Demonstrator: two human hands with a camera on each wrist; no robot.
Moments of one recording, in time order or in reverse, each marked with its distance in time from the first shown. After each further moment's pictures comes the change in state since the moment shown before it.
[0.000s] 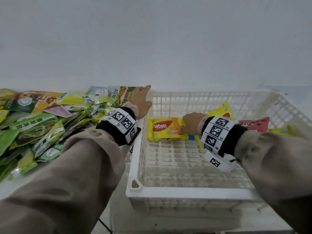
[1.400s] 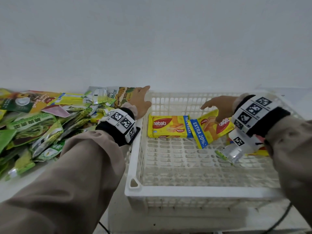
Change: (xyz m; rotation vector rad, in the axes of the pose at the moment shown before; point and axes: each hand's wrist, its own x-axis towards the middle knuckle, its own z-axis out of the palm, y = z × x) left_hand -0.003 0.002 0.000 -0.054 0.013 -0.006; right_hand -0.003 0.086 -0.037 -0.092 0.037 -0.018
